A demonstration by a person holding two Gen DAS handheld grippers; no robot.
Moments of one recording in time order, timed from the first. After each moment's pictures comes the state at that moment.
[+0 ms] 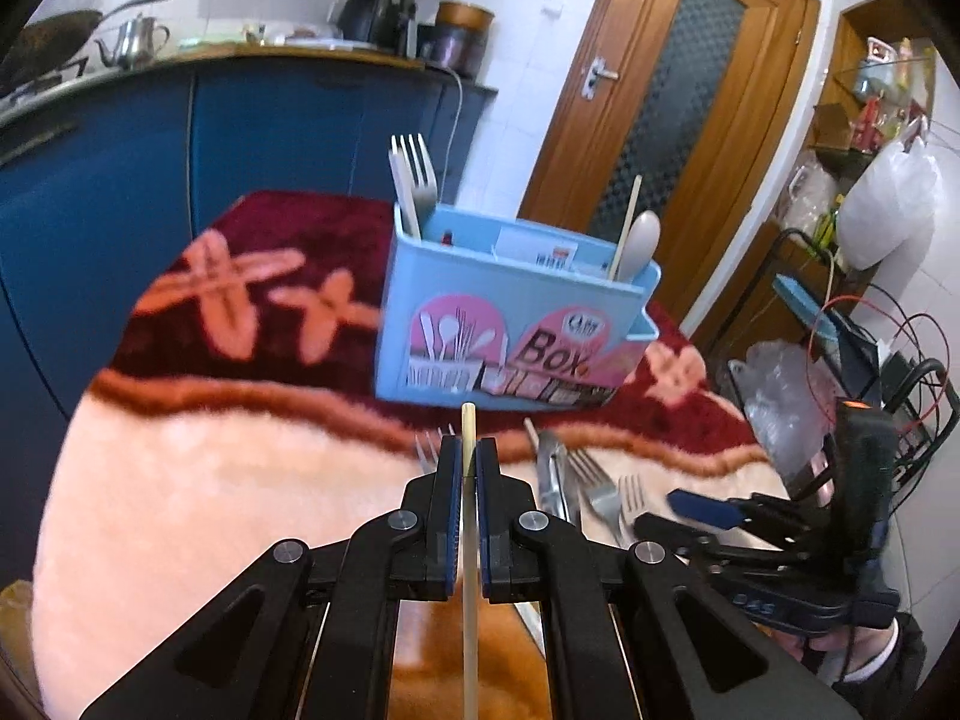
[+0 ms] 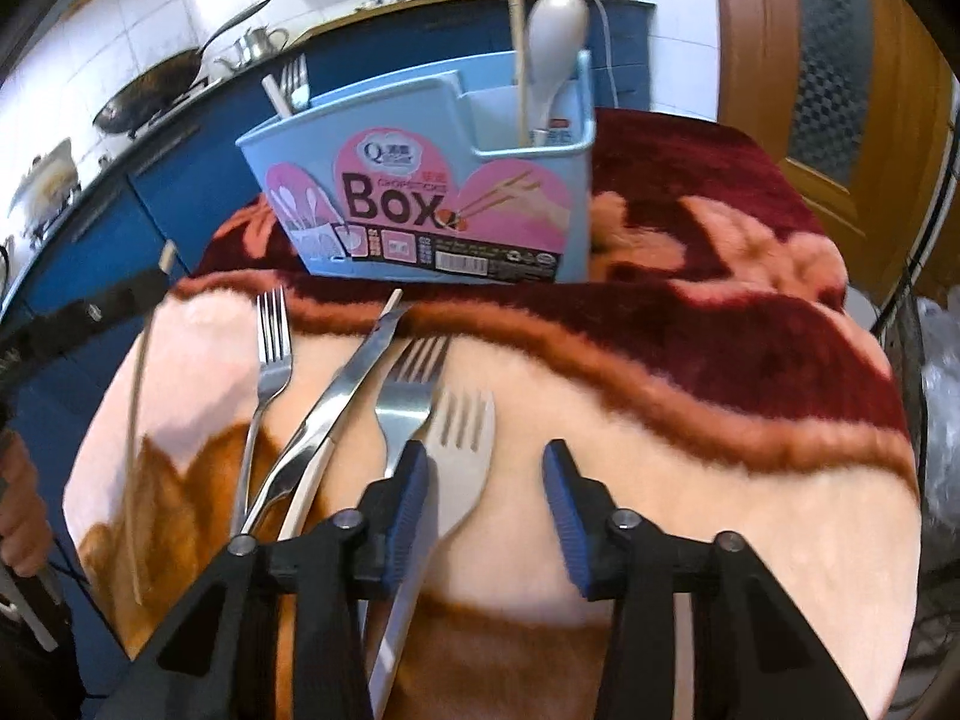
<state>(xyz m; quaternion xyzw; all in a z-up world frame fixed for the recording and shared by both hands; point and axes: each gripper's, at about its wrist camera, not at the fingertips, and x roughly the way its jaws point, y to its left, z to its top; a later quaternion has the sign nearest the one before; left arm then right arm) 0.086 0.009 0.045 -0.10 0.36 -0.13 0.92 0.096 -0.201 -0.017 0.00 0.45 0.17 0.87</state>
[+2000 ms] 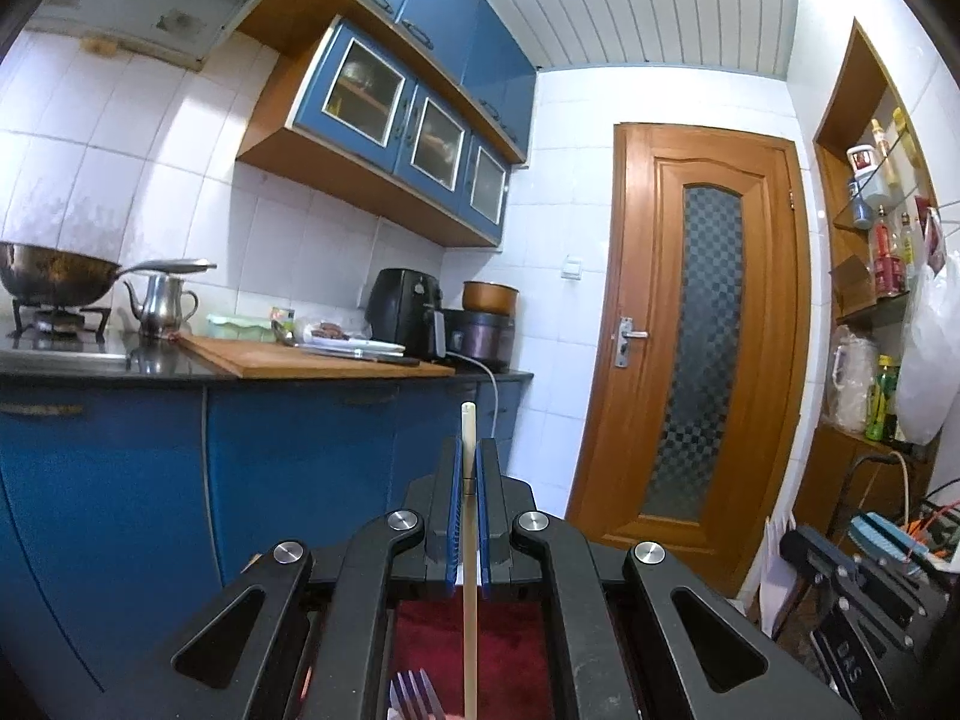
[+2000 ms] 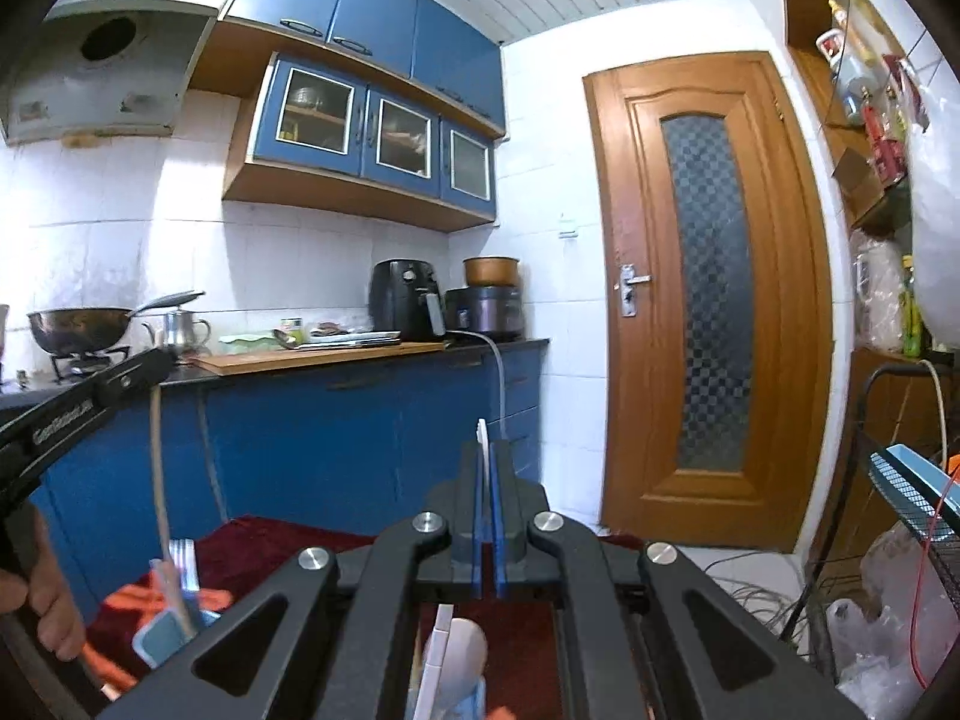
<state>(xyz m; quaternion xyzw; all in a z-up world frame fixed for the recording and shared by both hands) 0.197 -0.005 0.151 -0.08 0.02 -0.04 1.00 0.182 -0.198 0.119 0.00 0.05 0.03 1.00</state>
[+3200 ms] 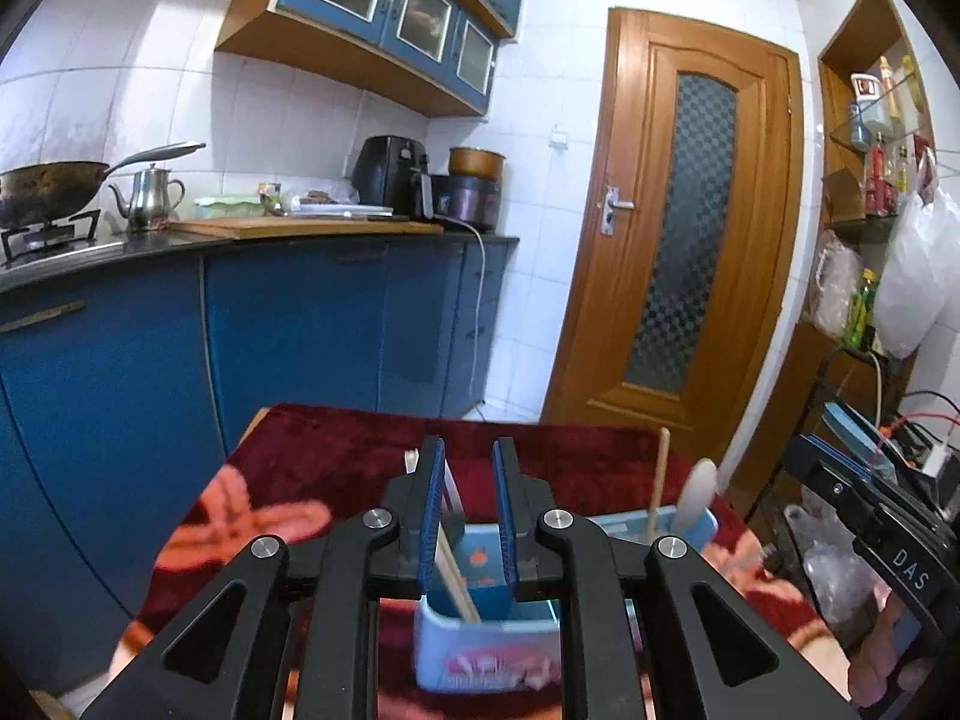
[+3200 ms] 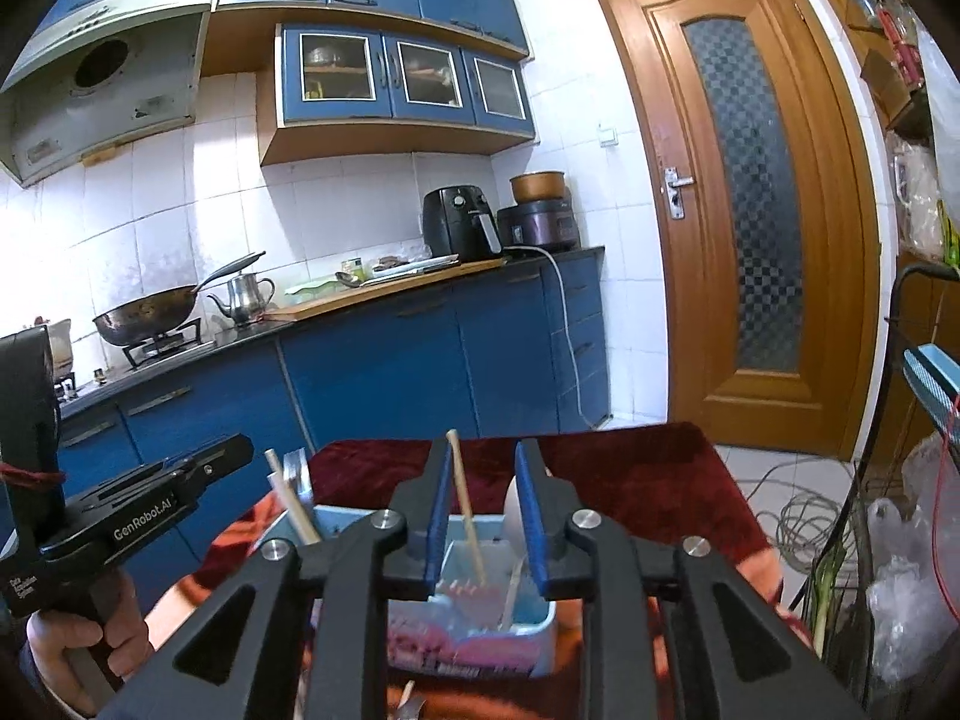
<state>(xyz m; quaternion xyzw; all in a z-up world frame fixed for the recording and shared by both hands) 0.159 -0.002 0.112 -0.06 0.19 -0.07 0.98 0.131 -0.209 0.118 0.06 0.16 0.12 0.98</state>
